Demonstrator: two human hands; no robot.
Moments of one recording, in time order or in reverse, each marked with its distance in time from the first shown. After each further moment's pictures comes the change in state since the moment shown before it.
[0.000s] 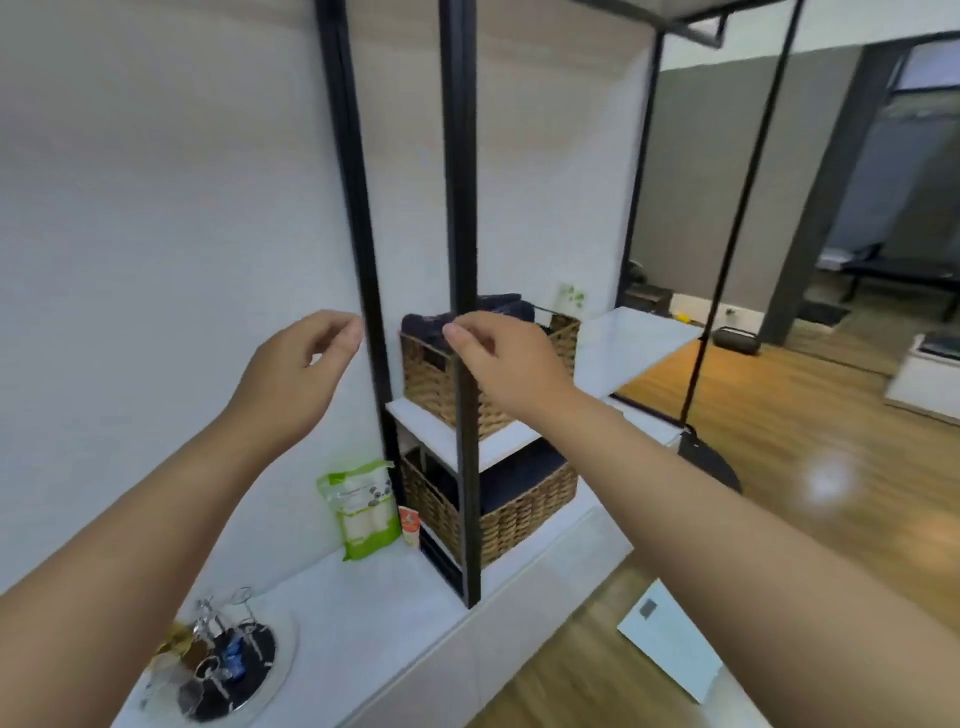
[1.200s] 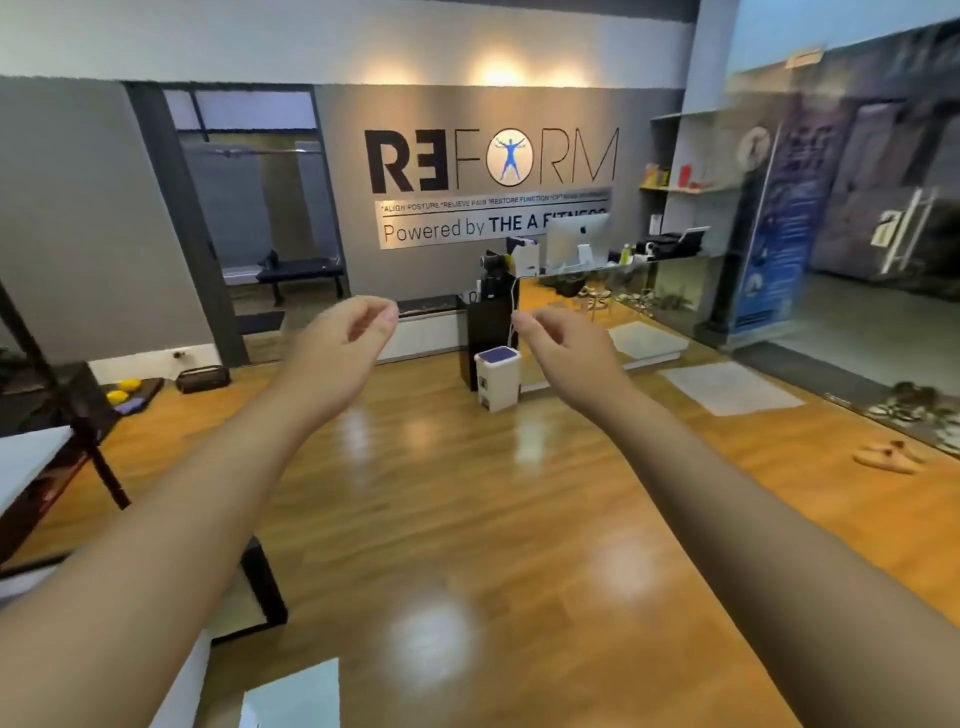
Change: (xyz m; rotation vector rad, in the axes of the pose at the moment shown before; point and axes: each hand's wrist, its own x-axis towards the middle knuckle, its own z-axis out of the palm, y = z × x) left_hand -0.067 0.498 0.529 -0.605 -0.848 0.707; right_hand -0.395 0.214 -0.530 -0.572 0.902 0.758
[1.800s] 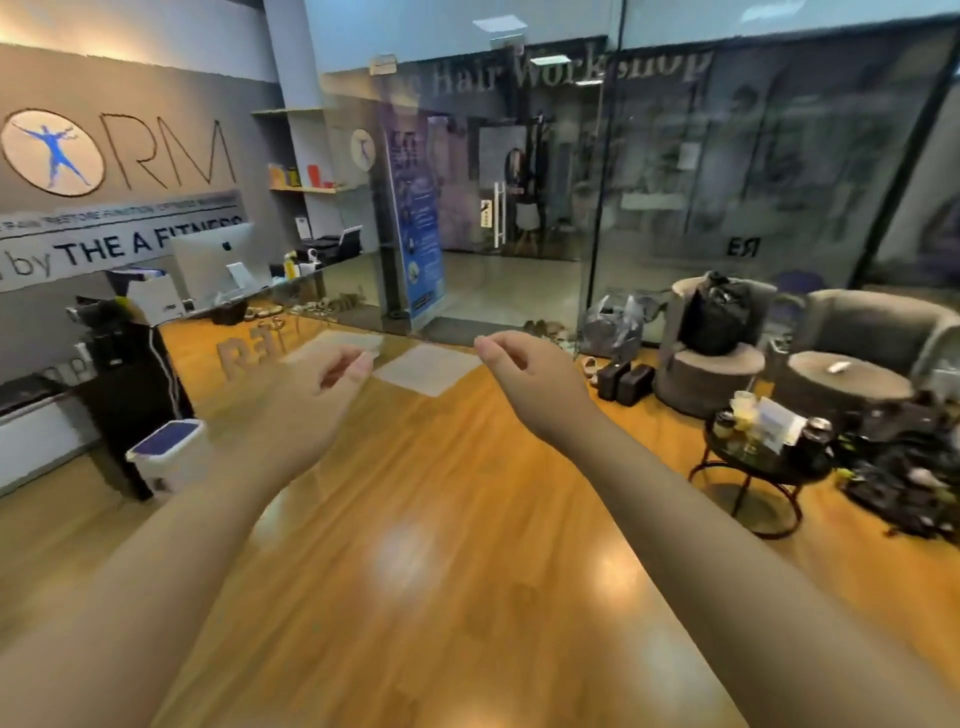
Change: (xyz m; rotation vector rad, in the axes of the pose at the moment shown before) left_hand 0.260 -0.006 0.298 -0.316 -0.530 0.446; right_hand 0.088 0.168 -0.088 -0.358 0.512 0.438
